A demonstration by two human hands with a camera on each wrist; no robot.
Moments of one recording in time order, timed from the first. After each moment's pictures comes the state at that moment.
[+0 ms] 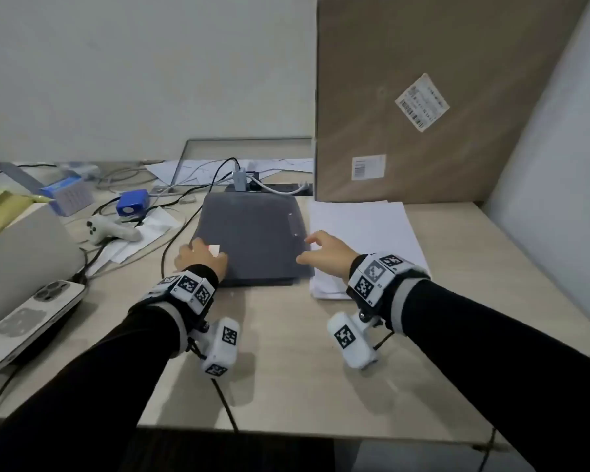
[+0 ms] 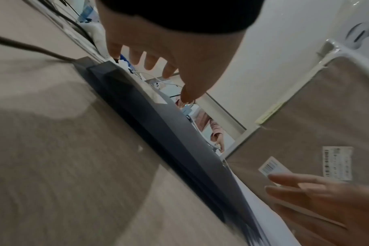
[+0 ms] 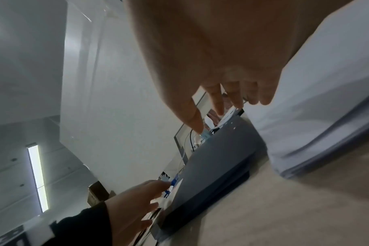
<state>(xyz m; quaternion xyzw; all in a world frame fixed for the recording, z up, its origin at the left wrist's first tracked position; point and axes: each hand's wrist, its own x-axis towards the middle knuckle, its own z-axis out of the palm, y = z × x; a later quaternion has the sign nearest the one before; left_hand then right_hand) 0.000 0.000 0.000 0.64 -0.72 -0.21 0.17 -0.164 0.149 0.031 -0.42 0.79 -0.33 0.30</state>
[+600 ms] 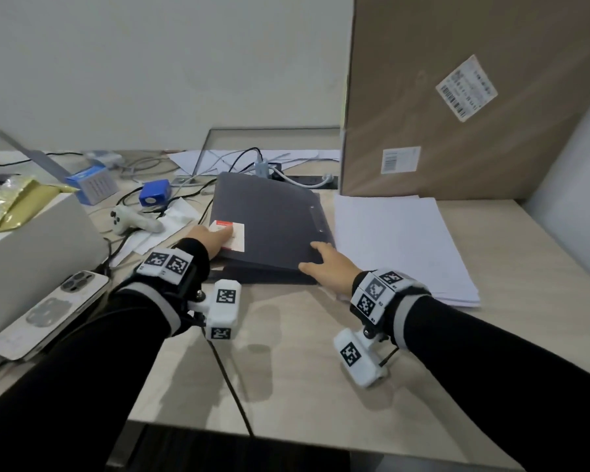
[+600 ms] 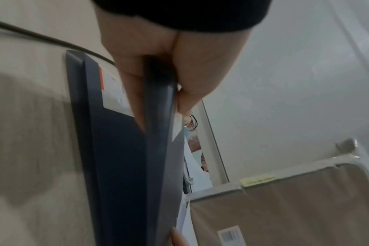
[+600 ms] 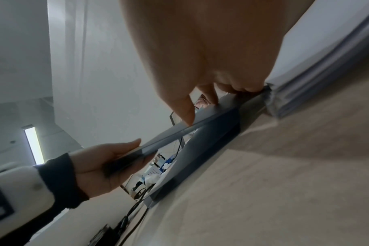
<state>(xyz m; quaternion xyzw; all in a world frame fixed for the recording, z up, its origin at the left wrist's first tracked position) 0.027 -0.041 0.027 0.60 -0.63 -0.46 0.21 -0.141 0.115 -0.004 -0.44 0.78 -0.31 0.32</state>
